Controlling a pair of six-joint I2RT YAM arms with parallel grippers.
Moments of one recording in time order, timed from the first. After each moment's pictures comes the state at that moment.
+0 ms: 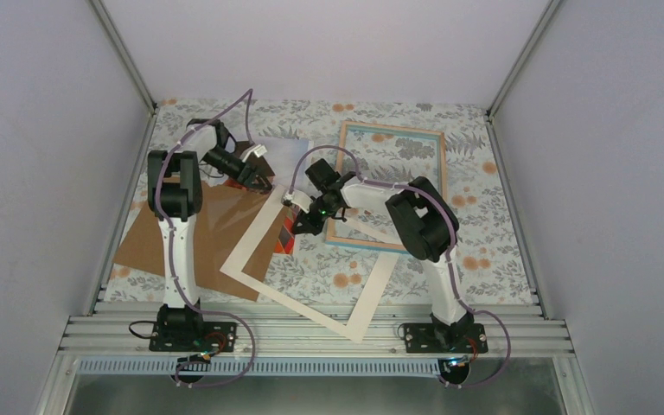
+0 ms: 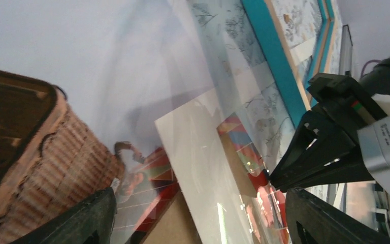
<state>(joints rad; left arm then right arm) -0.02 2.43 1.91 -1.32 0.91 0.79 0.72 2.17 1.43 -0.47 -0.63 -0.39</state>
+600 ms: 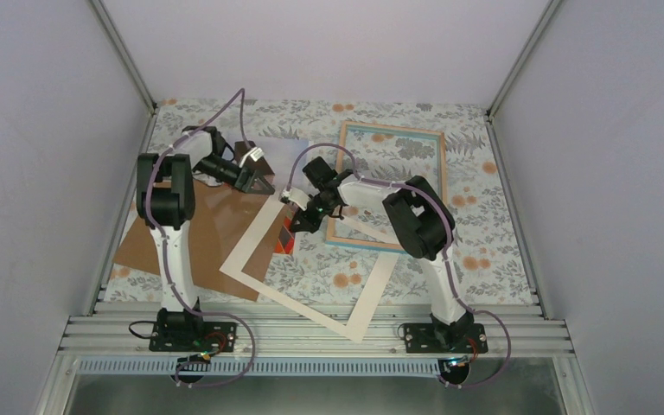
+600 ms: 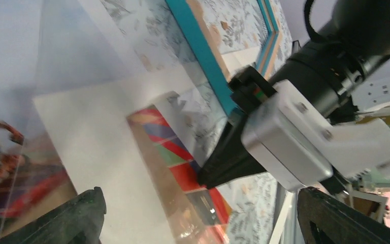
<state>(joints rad) -0.02 2.27 1.71 -1.31 1.06 0.80 0.72 2.19 1.48 -0.50 -0.63 -0.36</state>
